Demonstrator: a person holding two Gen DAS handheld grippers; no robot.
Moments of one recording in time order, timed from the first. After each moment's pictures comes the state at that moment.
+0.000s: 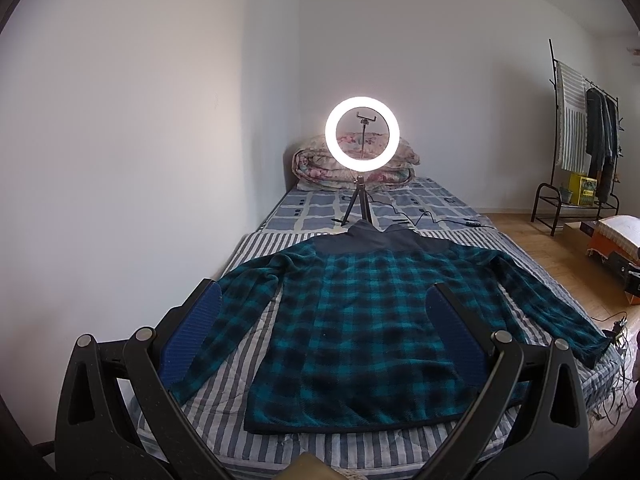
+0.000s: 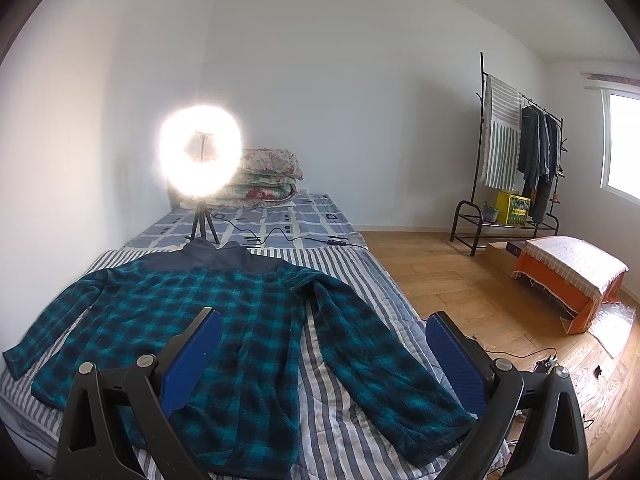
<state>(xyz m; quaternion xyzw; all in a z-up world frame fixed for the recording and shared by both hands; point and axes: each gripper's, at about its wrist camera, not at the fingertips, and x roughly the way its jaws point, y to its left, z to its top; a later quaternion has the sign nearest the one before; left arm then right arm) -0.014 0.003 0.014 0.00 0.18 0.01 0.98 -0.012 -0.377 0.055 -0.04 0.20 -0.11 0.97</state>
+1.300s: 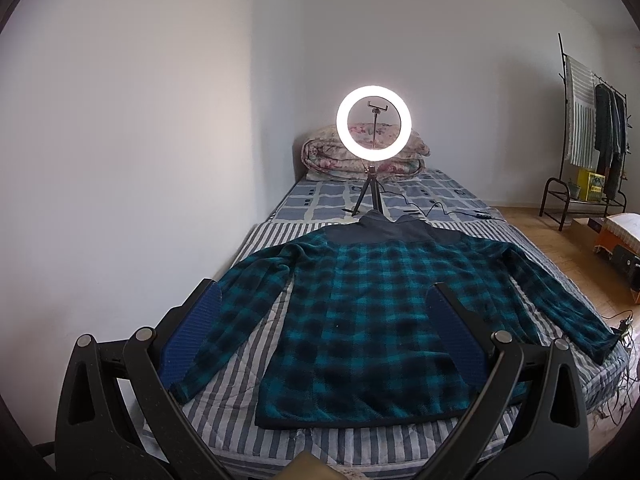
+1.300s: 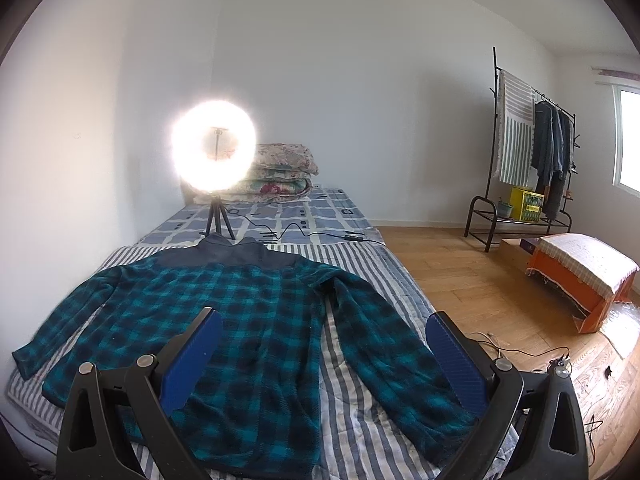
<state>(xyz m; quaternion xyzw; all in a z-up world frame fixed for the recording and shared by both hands) -0.013 0.012 0.004 0.00 0.19 0.03 0.98 0.000 -0.362 0.051 -0.03 0.21 -0.08 0.97</state>
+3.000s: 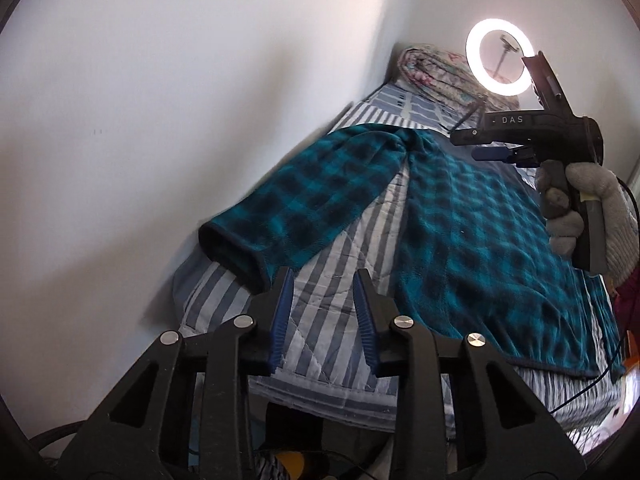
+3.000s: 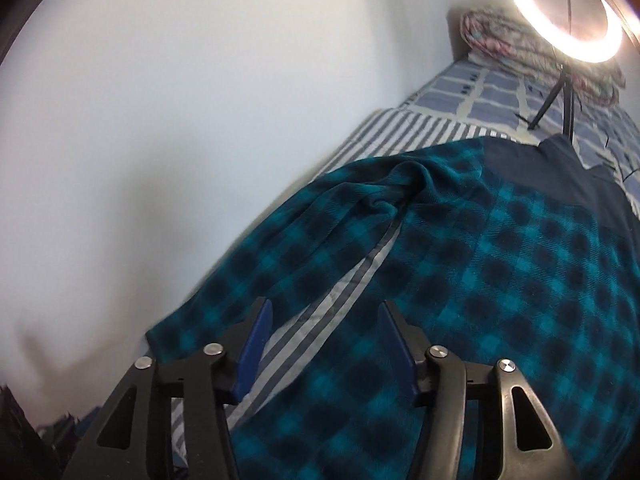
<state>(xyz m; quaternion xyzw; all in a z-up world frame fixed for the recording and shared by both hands) 0.001 0.181 -0.140 -0.16 0.36 0.12 0.91 0.275 -0.004 -0.069 -0.04 0.48 0.33 0.81</state>
